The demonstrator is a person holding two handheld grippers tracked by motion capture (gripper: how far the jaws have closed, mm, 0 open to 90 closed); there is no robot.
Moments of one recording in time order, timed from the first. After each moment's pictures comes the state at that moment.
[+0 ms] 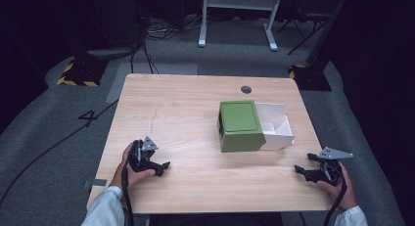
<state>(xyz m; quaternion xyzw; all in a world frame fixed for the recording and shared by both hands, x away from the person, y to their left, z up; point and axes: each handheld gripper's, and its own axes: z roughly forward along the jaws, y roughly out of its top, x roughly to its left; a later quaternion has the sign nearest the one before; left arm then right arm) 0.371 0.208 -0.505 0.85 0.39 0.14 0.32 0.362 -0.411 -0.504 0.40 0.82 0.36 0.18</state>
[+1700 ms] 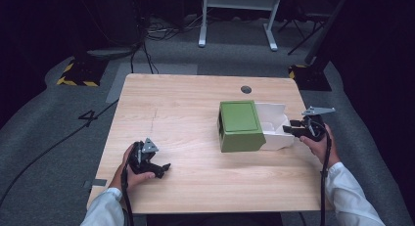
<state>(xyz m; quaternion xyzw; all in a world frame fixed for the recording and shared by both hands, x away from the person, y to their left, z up) 0.366 0.207 -0.506 0.85 0.38 0.14 0.33 0.480 -0.367 -0.450 0.41 0.82 0.36 0.16</state>
